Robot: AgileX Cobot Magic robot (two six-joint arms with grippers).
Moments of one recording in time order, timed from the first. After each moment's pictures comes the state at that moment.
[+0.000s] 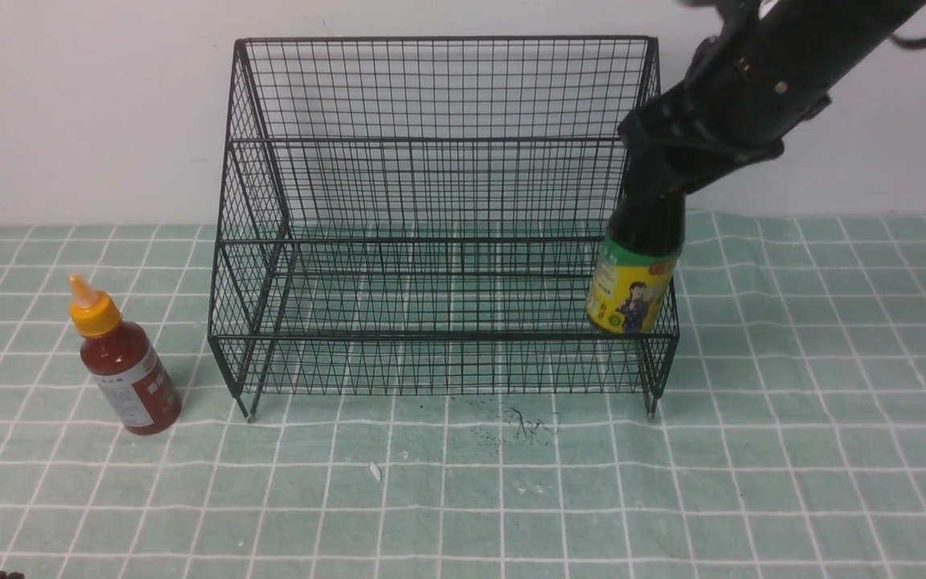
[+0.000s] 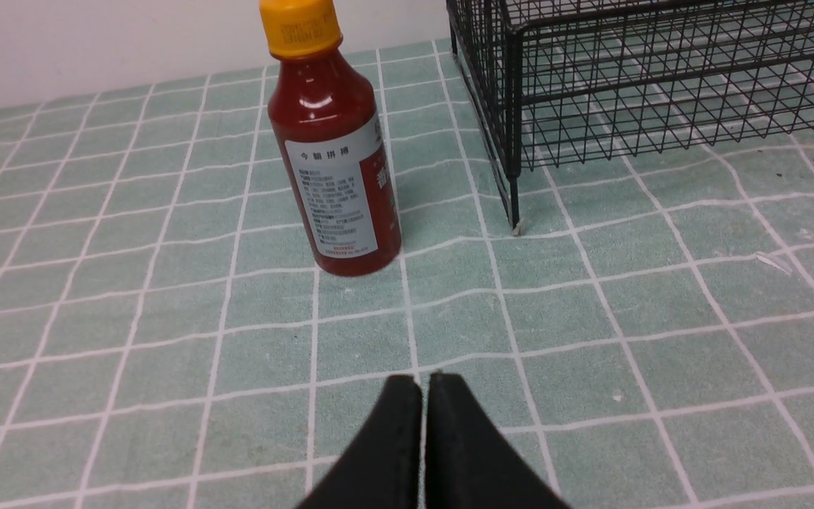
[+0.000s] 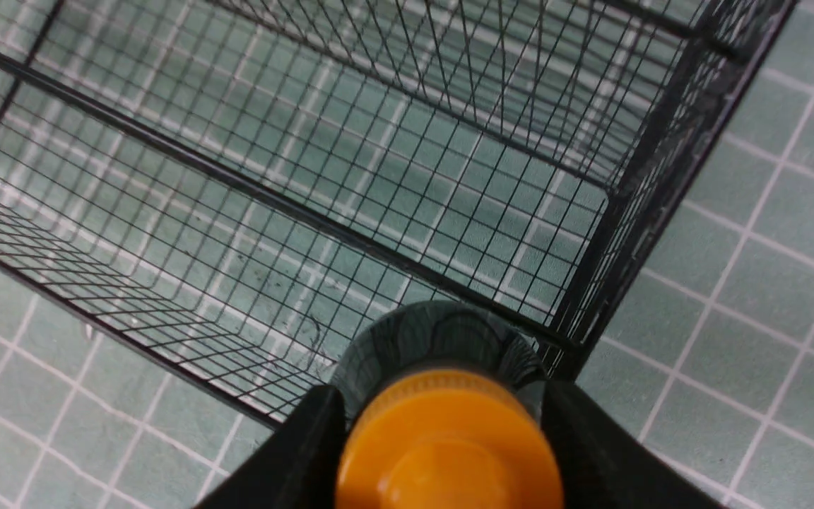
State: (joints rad) right arm 0.34 1.85 -1.83 0.22 1.28 -0.10; left arm -0.09 -0.01 0.03 0.03 0.38 0.03
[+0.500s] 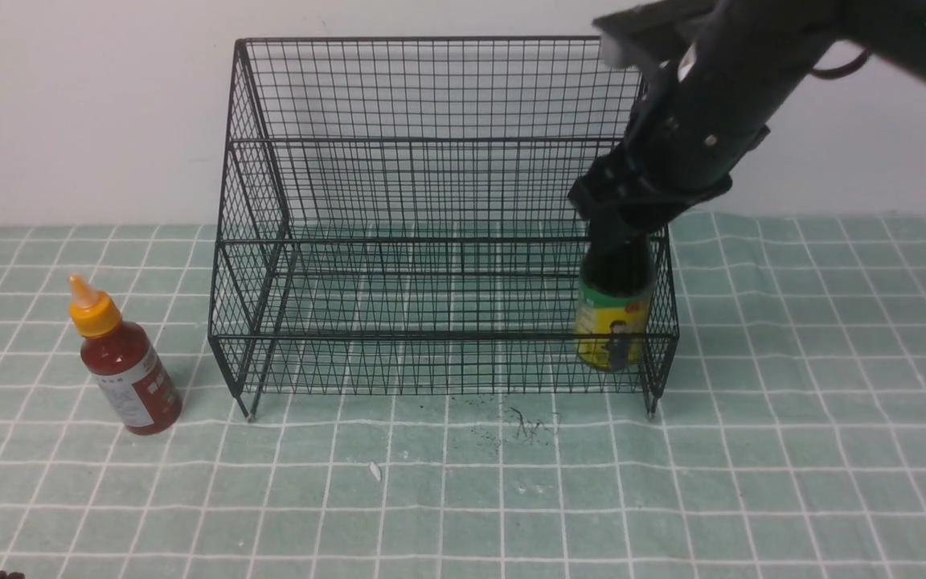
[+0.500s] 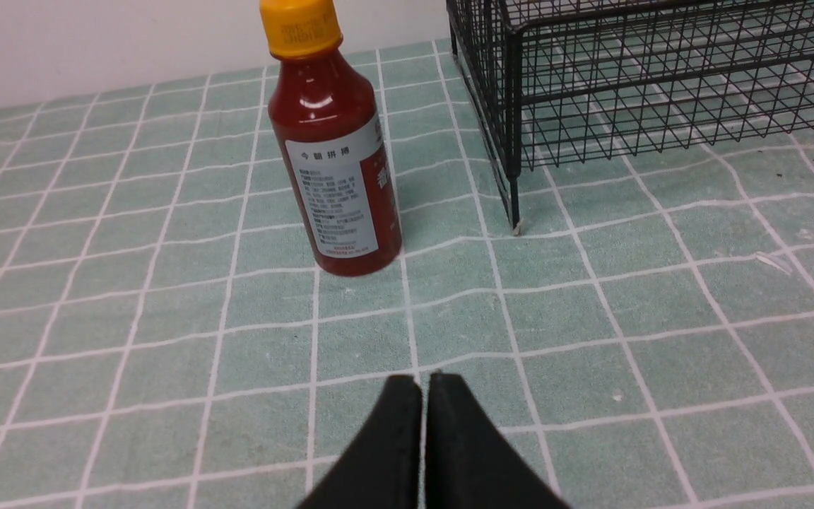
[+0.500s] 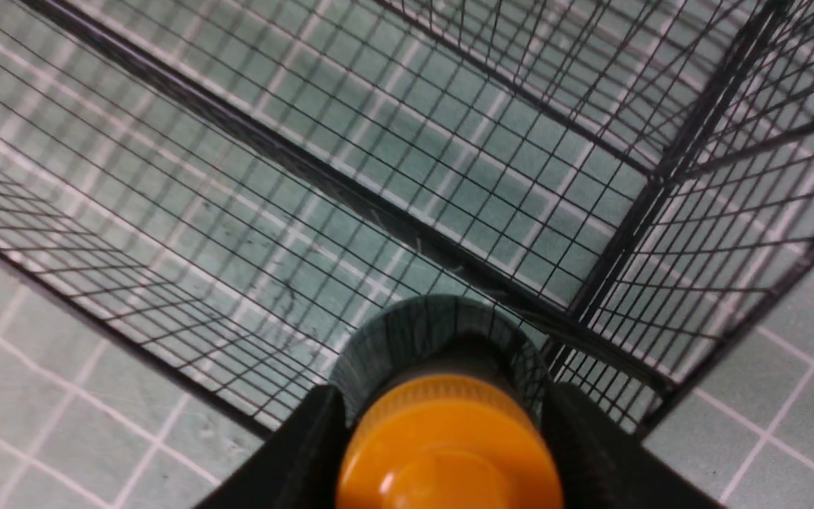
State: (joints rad) right arm 0.46 1.92 -1.84 0.07 1.27 -0.09; left arm -0.09 -0.01 0.03 0.03 0.38 0.03
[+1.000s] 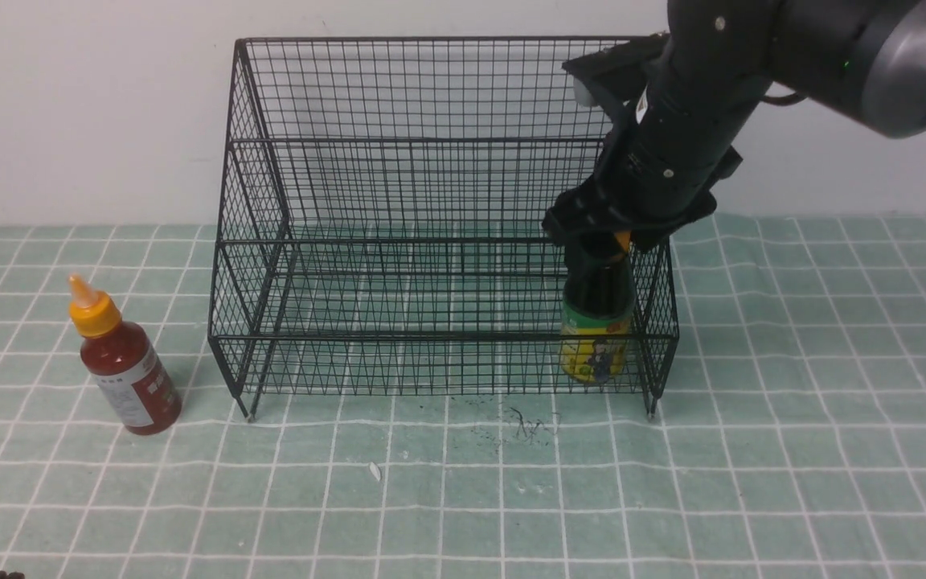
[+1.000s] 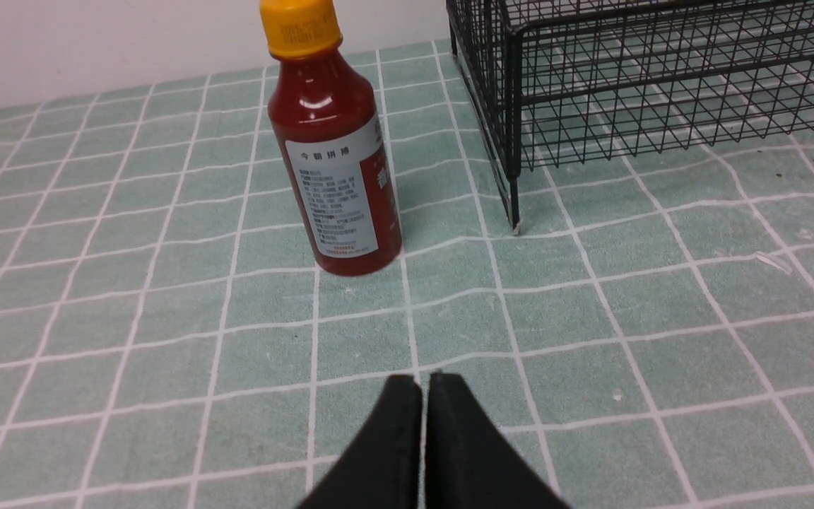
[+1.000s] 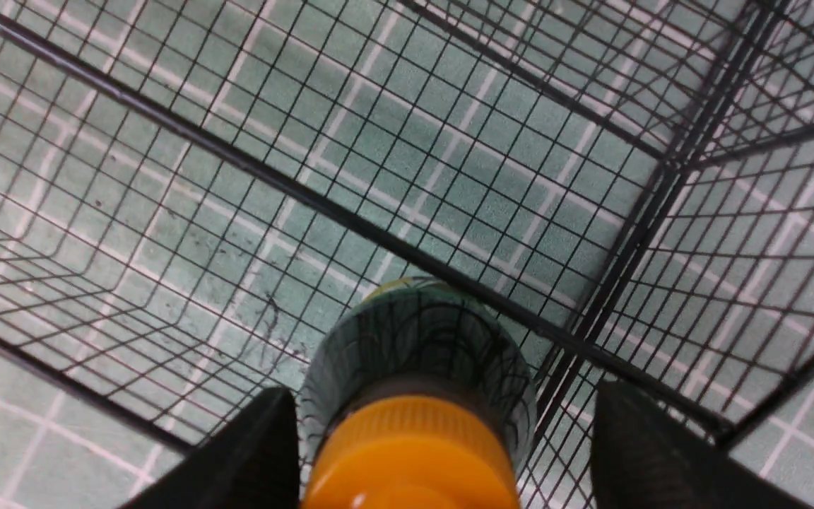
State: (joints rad) right arm 0.48 1.94 -1.84 0.03 1.25 0.01; left arm -0.09 -0.01 0.03 0.03 0.38 0.03
